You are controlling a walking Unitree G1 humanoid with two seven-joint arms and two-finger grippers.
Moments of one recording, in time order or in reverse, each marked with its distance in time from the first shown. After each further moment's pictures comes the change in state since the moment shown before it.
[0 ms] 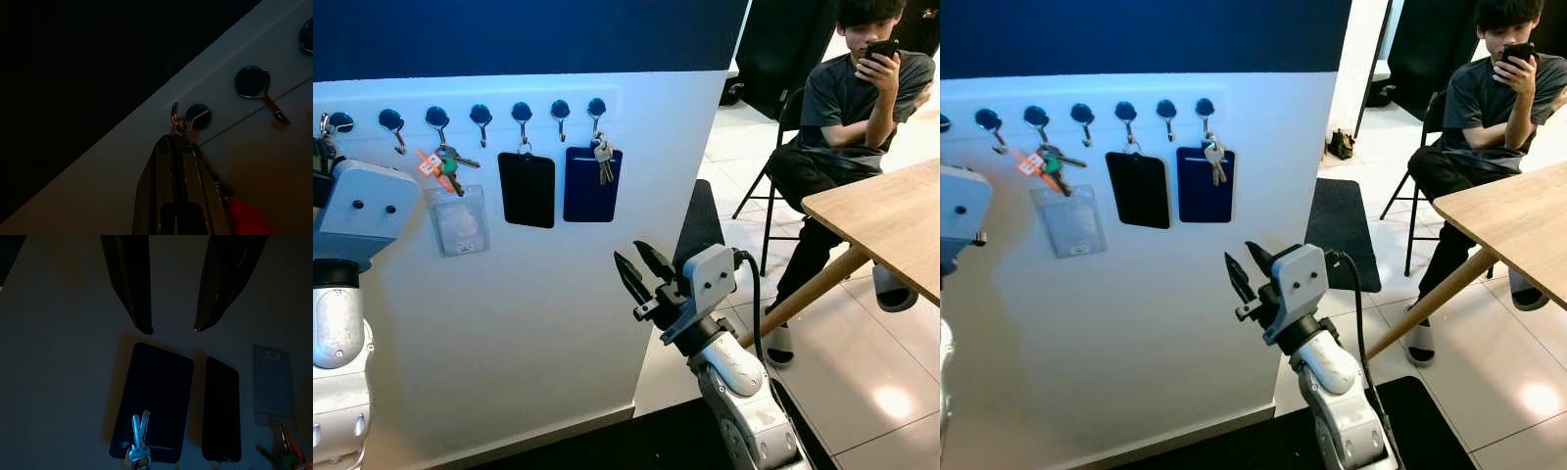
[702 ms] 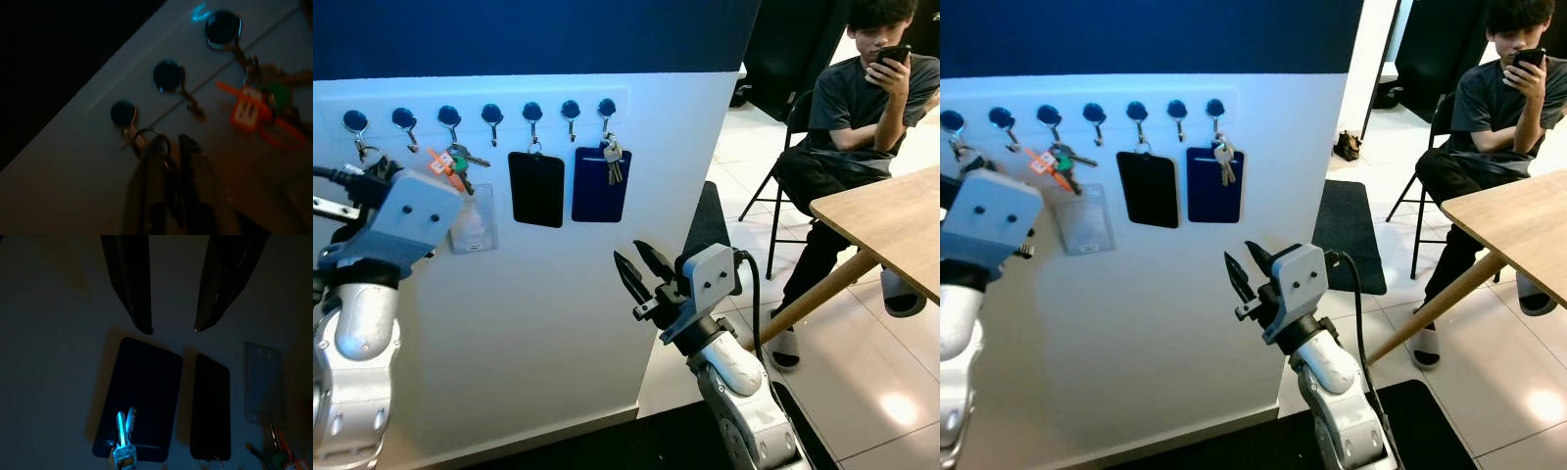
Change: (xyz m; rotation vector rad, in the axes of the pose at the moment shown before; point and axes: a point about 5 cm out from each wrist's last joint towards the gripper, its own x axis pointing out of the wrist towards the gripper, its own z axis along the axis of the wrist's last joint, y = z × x) left arm 0.004 -0.033 0.006 -0.097 -0.013 -0.220; right arm 0.001 0.001 0.000 0.003 -0.002 -0.002
